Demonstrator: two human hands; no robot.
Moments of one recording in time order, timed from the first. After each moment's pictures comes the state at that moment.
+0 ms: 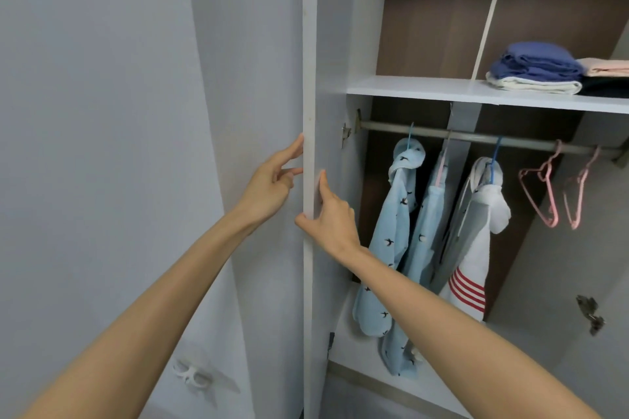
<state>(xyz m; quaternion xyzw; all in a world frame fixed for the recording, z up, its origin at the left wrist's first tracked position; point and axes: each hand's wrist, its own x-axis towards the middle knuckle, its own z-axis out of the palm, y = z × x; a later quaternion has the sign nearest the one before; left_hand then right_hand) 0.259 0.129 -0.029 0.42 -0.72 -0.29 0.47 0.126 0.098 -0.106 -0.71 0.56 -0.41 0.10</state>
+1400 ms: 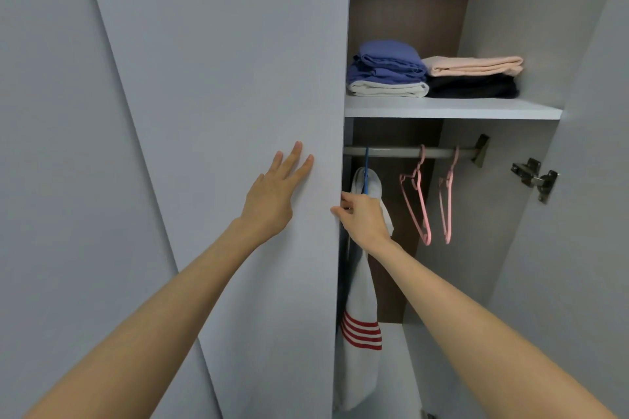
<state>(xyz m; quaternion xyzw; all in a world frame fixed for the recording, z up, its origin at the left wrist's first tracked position) -0.077 -0.077 -0.058 0.41 -0.88 0.10 0.21 -0.247 -0.021 -0.098 -0.59 0.67 -0.44 0.11</state>
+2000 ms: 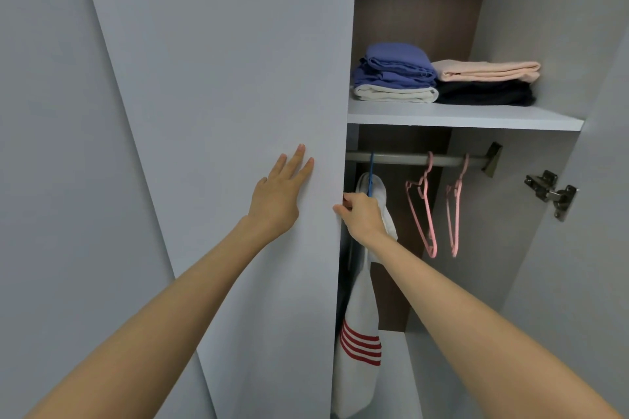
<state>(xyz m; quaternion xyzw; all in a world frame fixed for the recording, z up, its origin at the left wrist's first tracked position) -0.097 -0.091 -0.051 0.45 -0.87 0.08 0.20 -0.261 -0.057 -0.090 -0.58 0.70 -0.40 0.13</state>
